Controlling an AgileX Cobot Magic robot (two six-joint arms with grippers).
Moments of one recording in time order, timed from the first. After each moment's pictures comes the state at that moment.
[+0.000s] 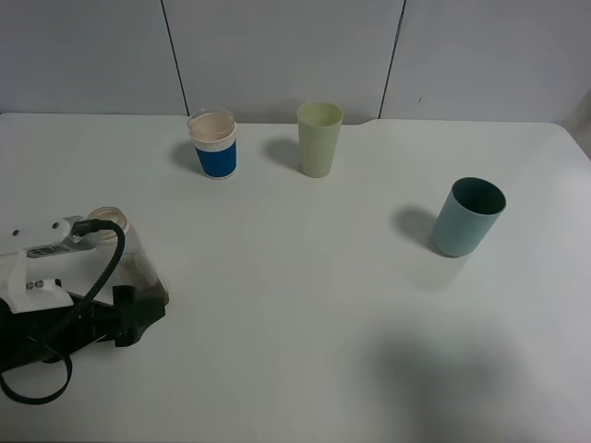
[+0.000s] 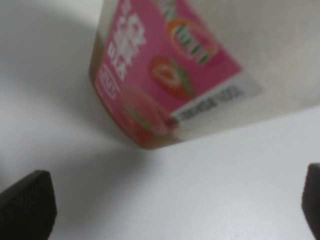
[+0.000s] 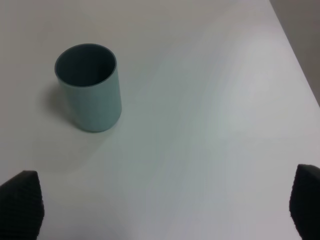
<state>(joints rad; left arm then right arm) -0.72 1.23 -0.06 -0.69 -0.33 -0.04 -0.08 0.00 -0.51 0.01 1.07 -0.07</state>
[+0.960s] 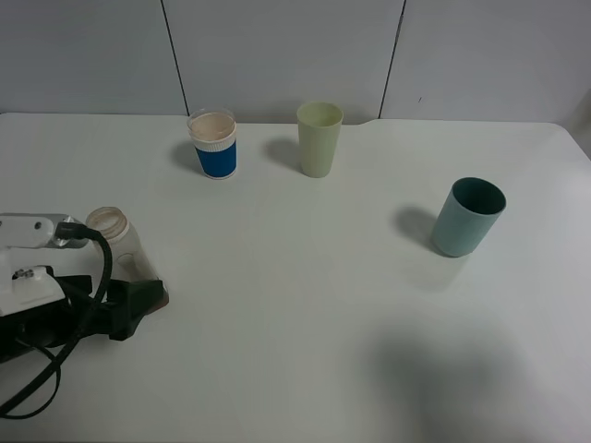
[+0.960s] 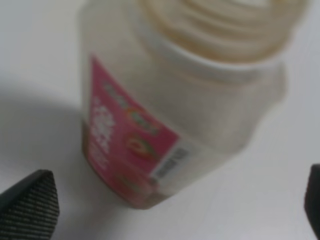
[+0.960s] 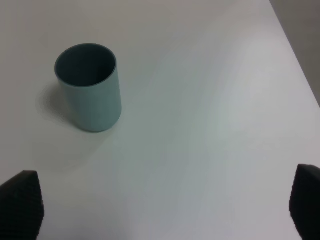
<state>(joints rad) -0.72 1.21 0.00 -0.45 -0.55 -0.09 -0.08 0.00 -0.51 0.01 1.07 -0.07</state>
